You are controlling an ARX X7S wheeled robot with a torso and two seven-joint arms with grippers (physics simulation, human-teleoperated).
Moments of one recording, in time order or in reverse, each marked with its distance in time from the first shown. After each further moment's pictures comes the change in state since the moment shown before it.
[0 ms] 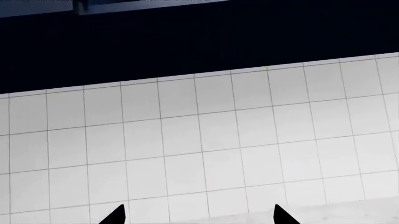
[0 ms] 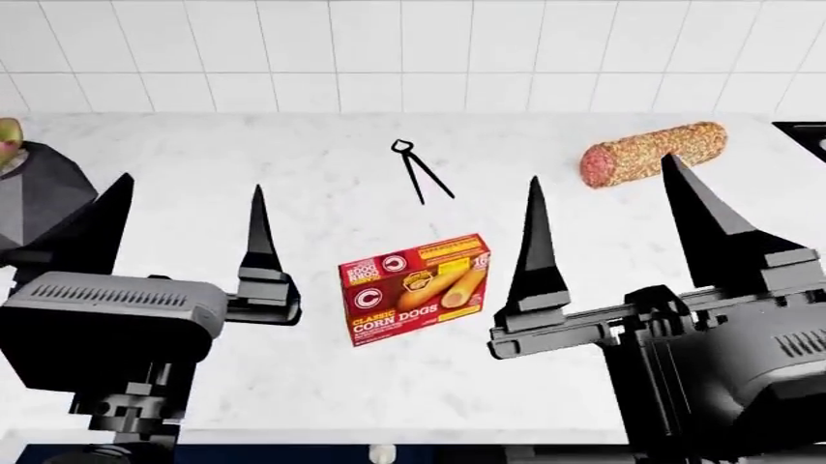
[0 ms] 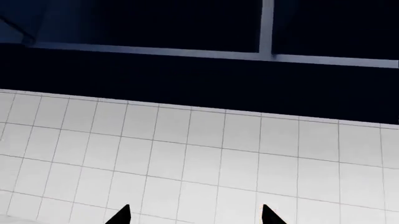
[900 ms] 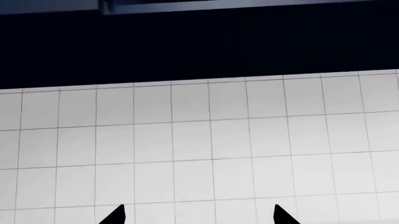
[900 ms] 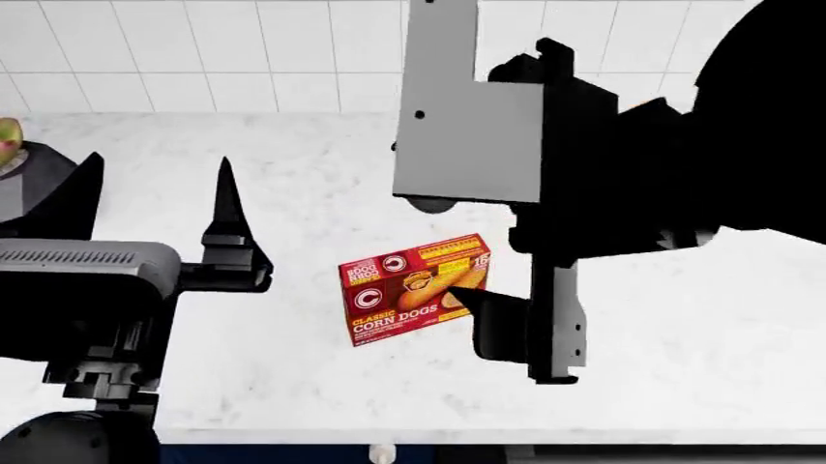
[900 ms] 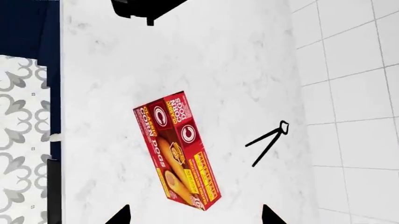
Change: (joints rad) left arm -0.069 -0.013 -0.095 -0.076 -0.100 0.020 0.008; right arm 1.933 0.198 -1.107 0.598 1.014 0.689 -0.673
